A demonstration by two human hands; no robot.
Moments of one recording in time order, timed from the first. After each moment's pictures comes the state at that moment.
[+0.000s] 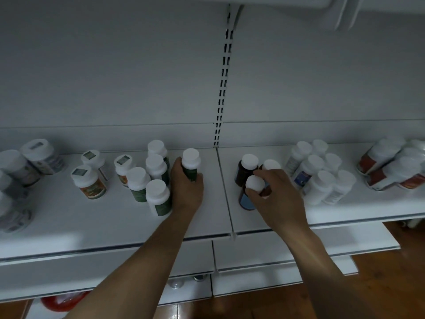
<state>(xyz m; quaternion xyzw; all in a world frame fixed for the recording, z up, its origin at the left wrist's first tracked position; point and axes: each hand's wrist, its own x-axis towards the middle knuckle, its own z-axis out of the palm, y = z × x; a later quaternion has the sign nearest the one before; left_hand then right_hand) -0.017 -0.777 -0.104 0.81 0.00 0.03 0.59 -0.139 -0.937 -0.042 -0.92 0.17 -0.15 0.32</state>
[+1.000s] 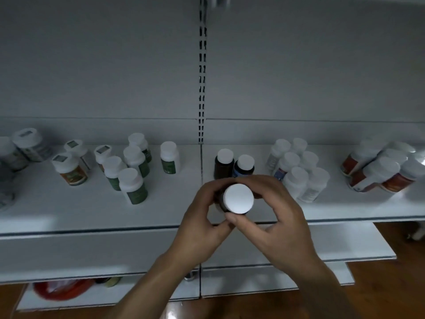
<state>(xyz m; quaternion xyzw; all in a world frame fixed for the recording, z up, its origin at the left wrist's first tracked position) -0.164 -0.814 -0.045 0.76 -0.24 -0.02 0.61 -0.217 -0.959 -0.004 -0.85 -0.09 -0.27 0.44</state>
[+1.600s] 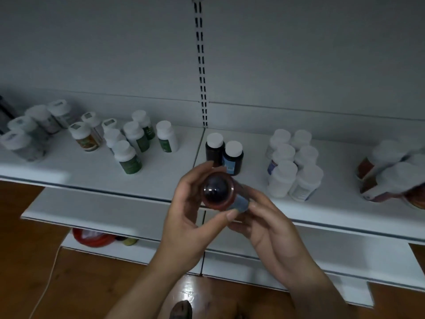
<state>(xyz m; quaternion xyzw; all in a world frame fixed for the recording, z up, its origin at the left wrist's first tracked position) -0.226 -0.885 -0.021 0.68 -0.15 0.07 0.72 -0.235 -1.041 -0.037 -0.49 0.05 0.13 0.86</state>
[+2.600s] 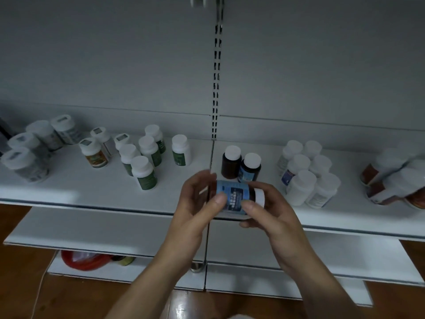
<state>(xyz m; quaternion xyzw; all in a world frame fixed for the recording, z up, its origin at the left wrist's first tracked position) -0.198 -0.821 -0.015 0.63 -0.05 -0.08 0.77 -0.218 -0.984 -0.017 -0.67 0.03 -0.01 0.74</state>
